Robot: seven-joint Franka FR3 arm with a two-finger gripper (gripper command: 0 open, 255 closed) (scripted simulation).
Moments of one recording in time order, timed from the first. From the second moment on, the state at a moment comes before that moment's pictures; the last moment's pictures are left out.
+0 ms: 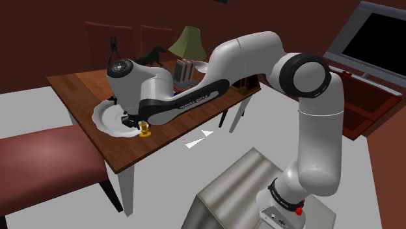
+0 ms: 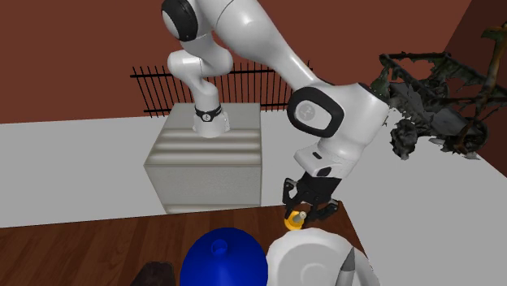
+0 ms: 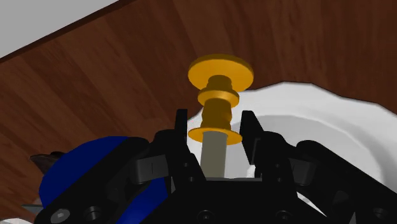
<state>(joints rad) 0.18 0.55 0.54 -1.67 -0.75 1.98 1.36</state>
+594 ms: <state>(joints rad) 0.17 0.49 0.57 -1.63 -0.70 1.91 1.31</state>
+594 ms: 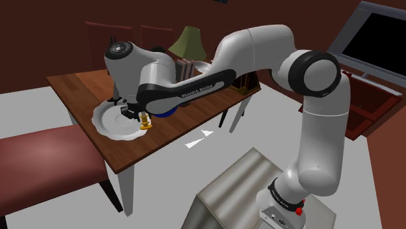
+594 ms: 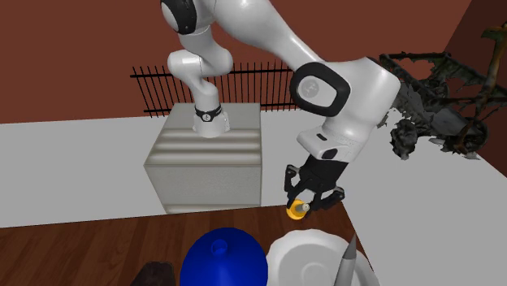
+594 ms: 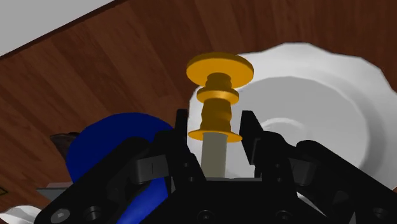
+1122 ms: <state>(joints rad) 0.17 0.45 0.58 -1.58 -0.67 1.84 1.26</state>
